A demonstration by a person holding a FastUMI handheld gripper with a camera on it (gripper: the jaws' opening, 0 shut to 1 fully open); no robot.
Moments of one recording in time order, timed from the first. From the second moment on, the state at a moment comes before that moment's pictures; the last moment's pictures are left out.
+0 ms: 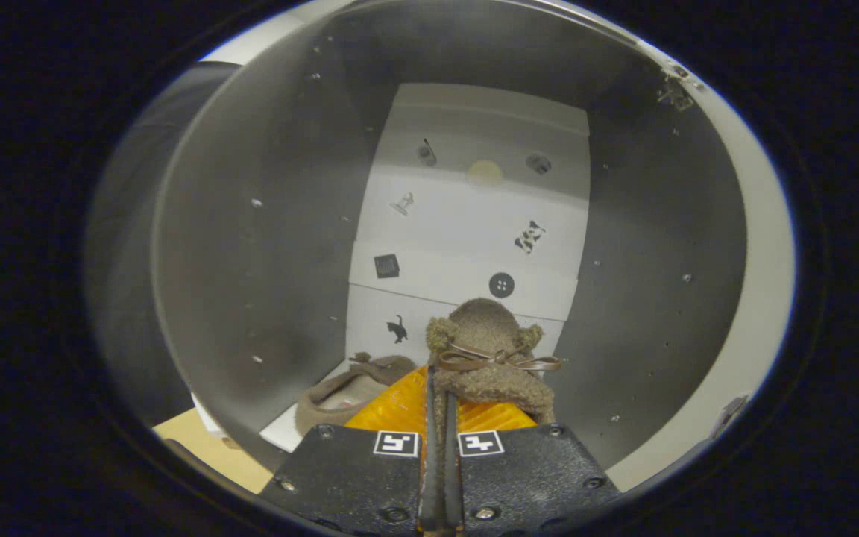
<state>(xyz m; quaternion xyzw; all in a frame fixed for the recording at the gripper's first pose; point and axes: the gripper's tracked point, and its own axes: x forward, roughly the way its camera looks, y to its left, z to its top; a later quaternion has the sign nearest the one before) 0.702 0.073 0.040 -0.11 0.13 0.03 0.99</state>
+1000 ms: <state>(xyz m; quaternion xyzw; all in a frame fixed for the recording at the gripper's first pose) 0.772 0.048 -0.044 -0.07 0.24 0.02 0.97</state>
